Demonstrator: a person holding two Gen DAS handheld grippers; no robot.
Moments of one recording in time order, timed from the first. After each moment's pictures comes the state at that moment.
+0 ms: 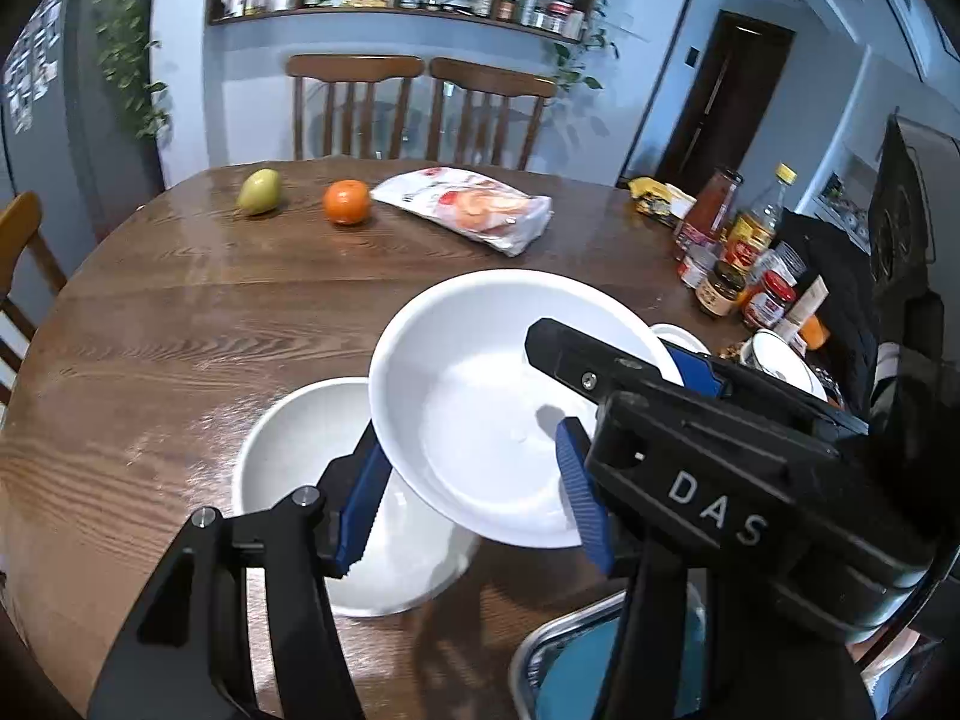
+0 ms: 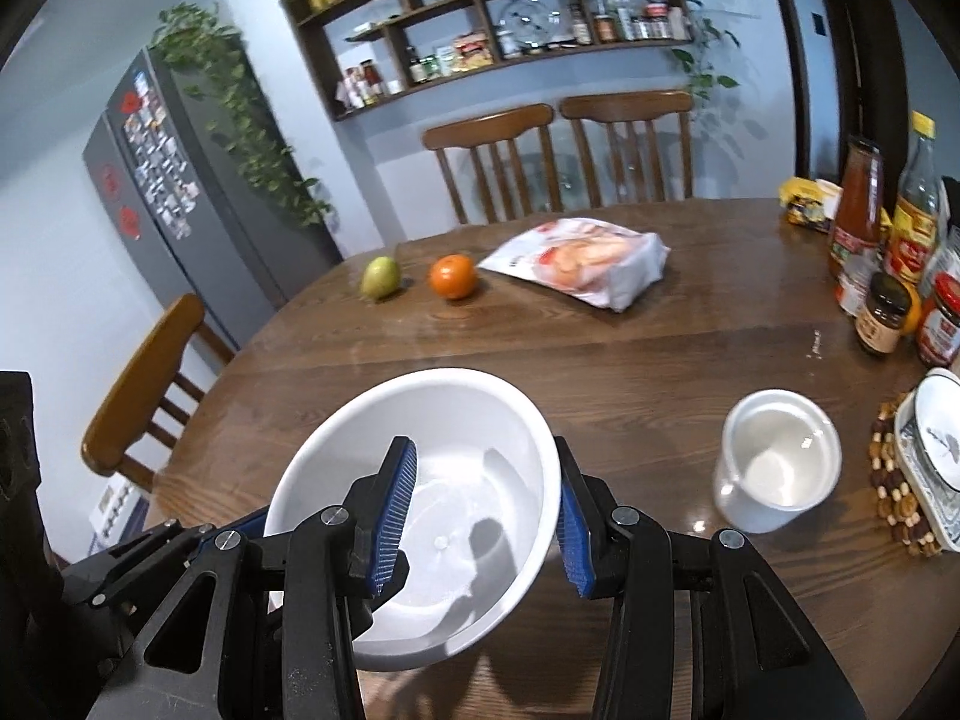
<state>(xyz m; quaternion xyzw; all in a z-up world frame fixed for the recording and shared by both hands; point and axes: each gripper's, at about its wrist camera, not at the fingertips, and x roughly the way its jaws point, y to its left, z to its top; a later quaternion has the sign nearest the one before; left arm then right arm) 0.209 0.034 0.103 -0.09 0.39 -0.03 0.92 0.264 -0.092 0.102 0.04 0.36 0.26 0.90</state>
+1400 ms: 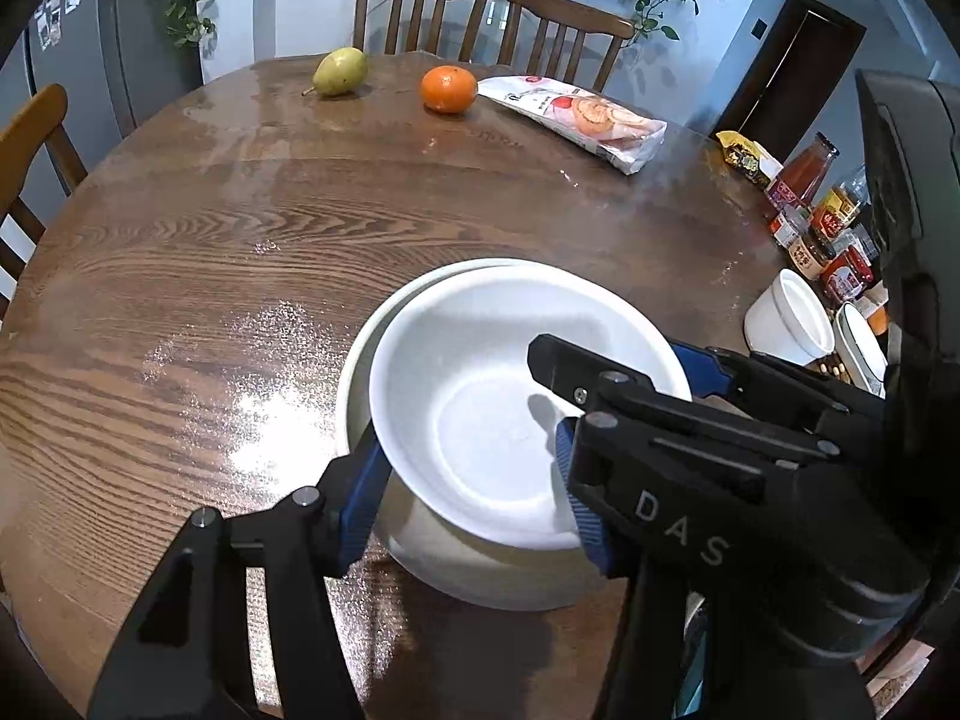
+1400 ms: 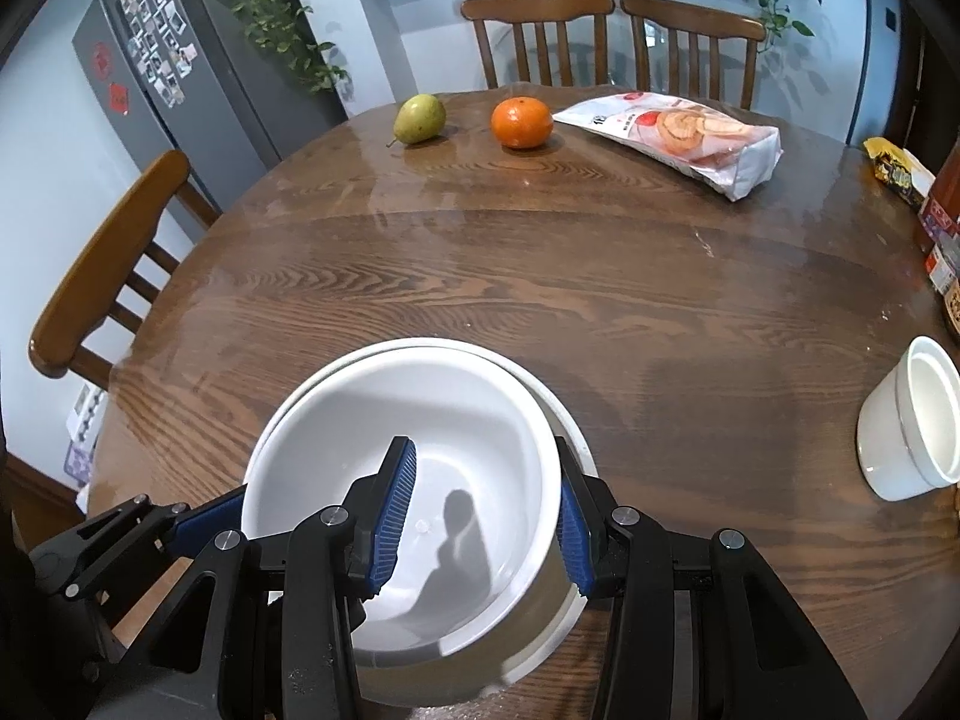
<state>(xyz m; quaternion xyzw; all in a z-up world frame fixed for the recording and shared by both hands) 0.219 0.098 0.035 -0.12 0.46 0.01 0.88 0.280 -0.004 0.028 -0.04 0.47 0.26 0.84</state>
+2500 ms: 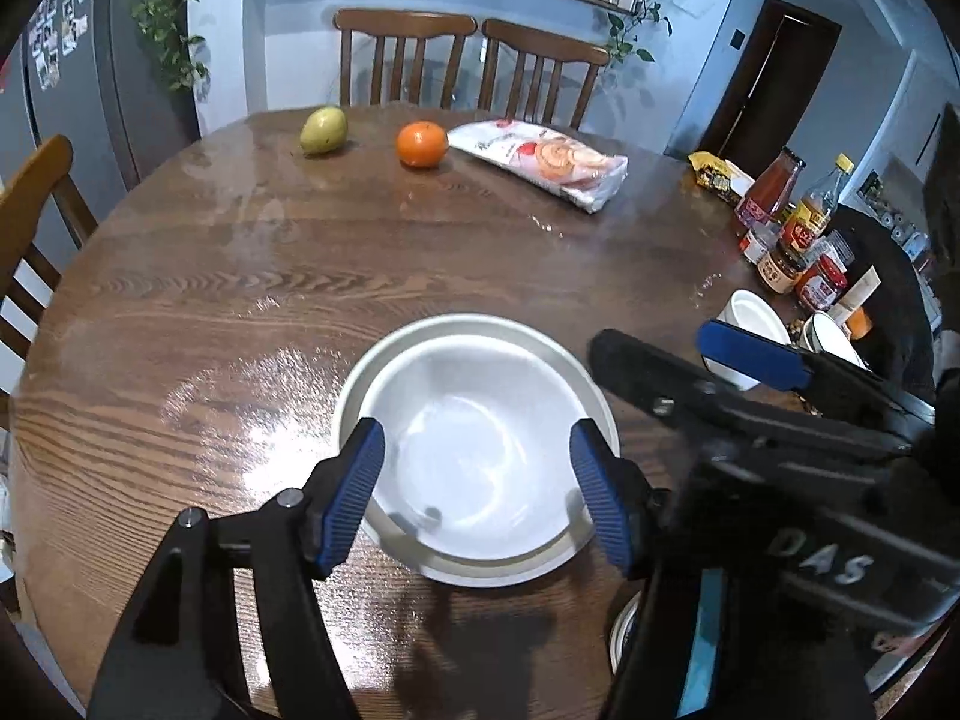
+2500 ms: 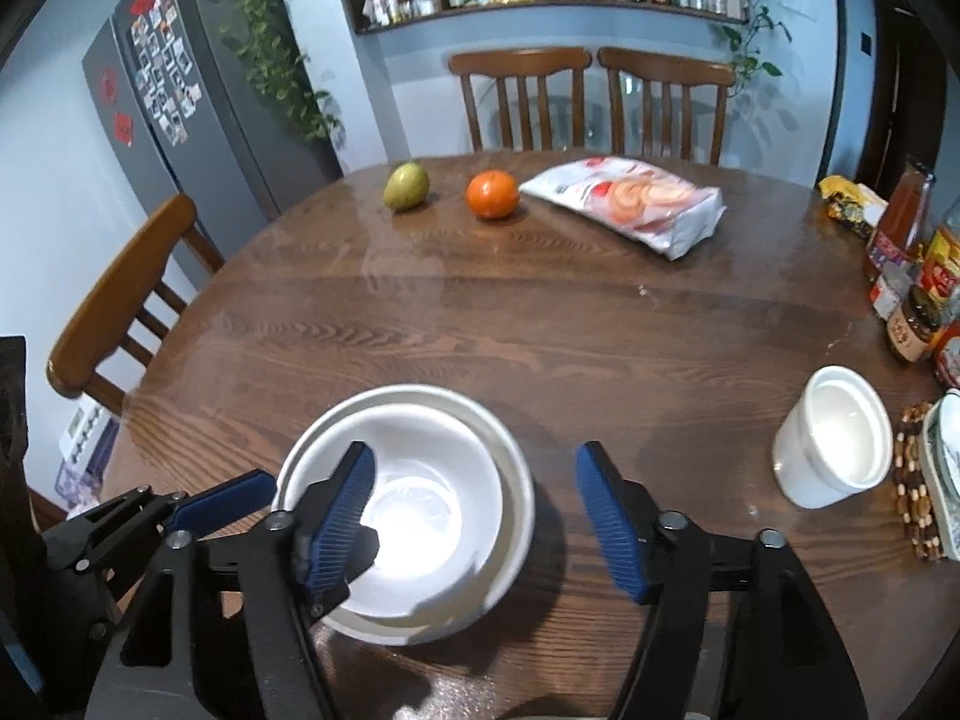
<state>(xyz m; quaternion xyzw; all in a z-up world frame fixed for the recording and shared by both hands) 0.208 0.078 0.076 -0.10 0.43 0.00 0.90 0.256 -0.043 0.081 -0.03 0.41 0.24 0.88</state>
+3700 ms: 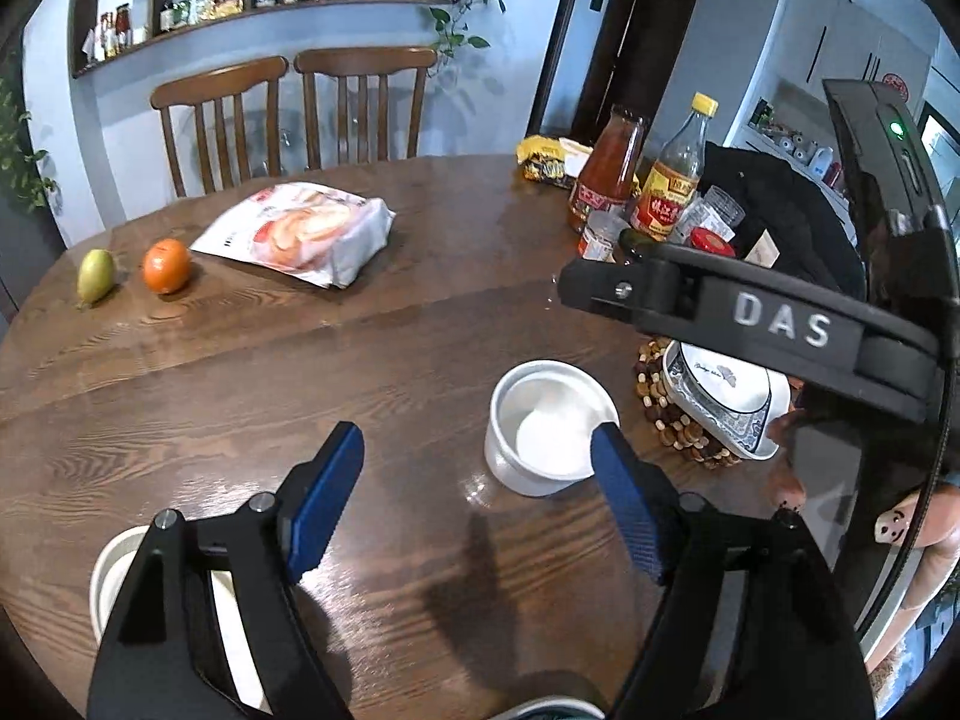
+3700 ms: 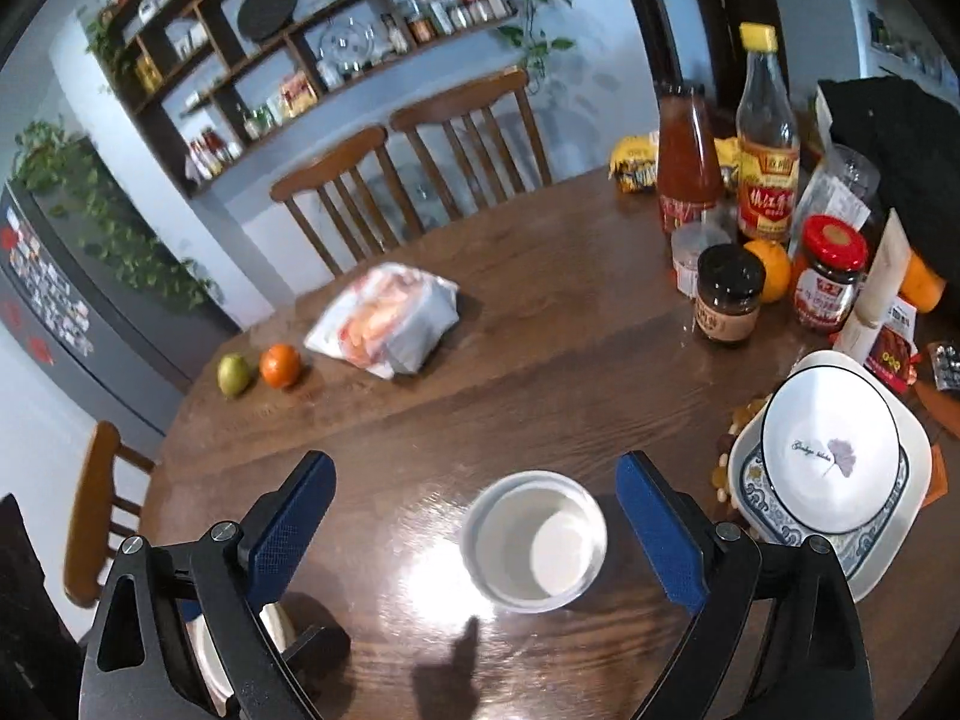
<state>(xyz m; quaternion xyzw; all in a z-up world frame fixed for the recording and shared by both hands) 0.311 -0.083 0.096 -0.03 0.41 -0.14 0.90 0.362 -0.235 0.106 0.14 0.41 0.11 0.89</state>
